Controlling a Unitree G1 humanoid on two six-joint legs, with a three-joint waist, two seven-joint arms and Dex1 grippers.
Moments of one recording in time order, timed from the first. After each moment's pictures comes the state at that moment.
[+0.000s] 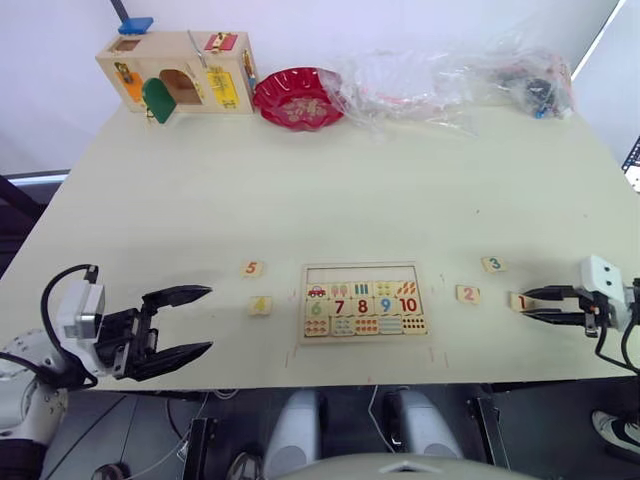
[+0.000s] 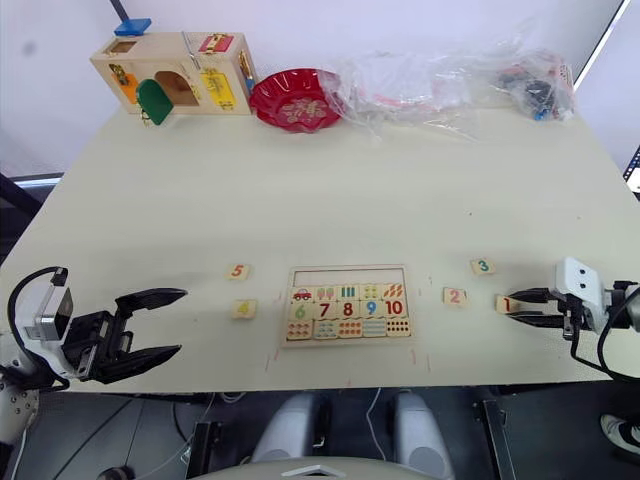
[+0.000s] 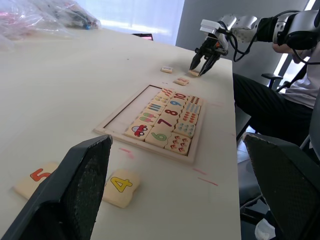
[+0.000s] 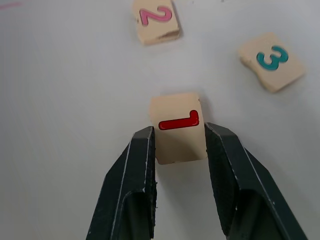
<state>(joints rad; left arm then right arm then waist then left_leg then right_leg) 0.18 0.92 0.27 0.15 -0.93 -0.06 -1.58 -0.14 -0.98 -0.11 0.30 0.29 -0.06 1.41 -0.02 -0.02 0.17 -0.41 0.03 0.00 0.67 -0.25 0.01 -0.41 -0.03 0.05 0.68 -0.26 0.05</state>
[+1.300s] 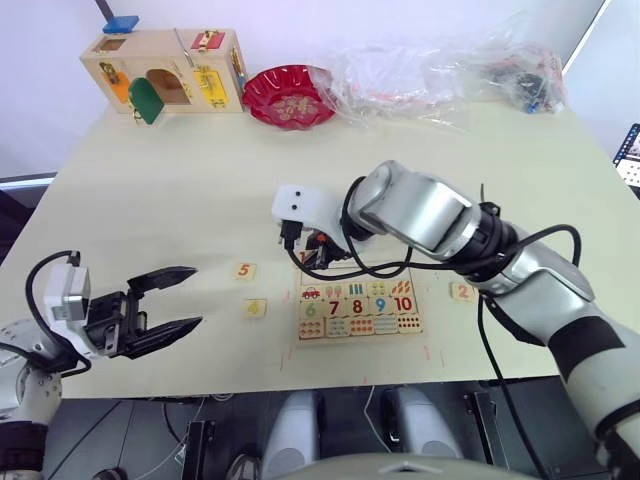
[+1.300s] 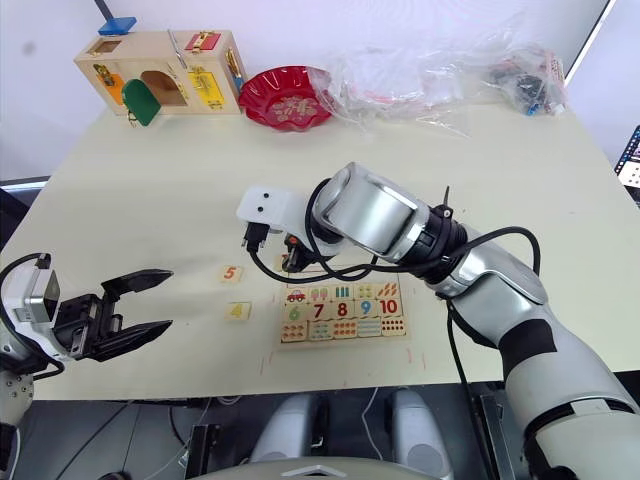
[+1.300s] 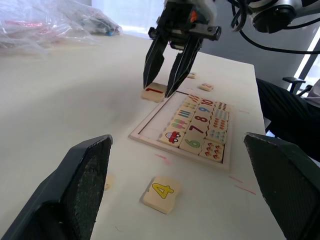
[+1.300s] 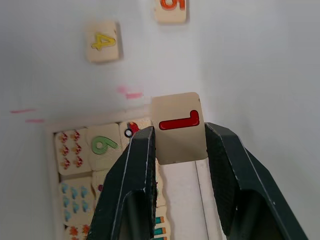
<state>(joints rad) 0.08 0.91 0.31 0.26 -0.89 -0.05 -1.58 -1.28 -0.24 0.79 0.04 0.28 1.29 0.86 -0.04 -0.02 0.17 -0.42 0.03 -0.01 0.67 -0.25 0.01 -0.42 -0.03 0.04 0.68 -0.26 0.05</state>
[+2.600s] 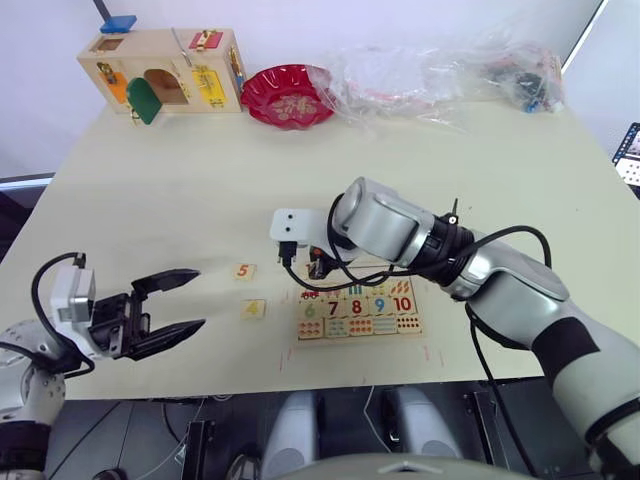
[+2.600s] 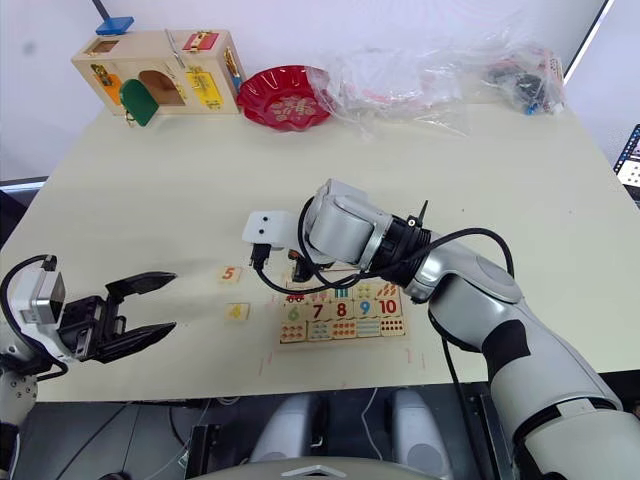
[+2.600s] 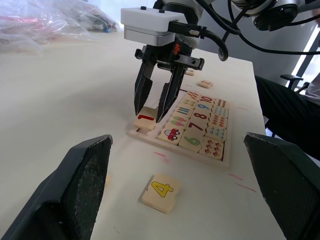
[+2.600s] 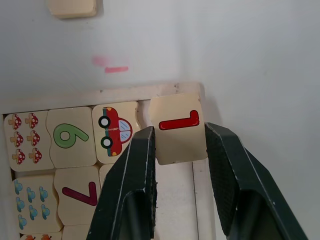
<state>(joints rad) 0.08 0.91 0.30 0.27 -0.89 -0.06 -1.58 -1.29 -0.15 0.91 0.28 0.12 1.13 0.99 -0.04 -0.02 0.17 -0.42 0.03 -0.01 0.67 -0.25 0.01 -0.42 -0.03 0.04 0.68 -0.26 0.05</state>
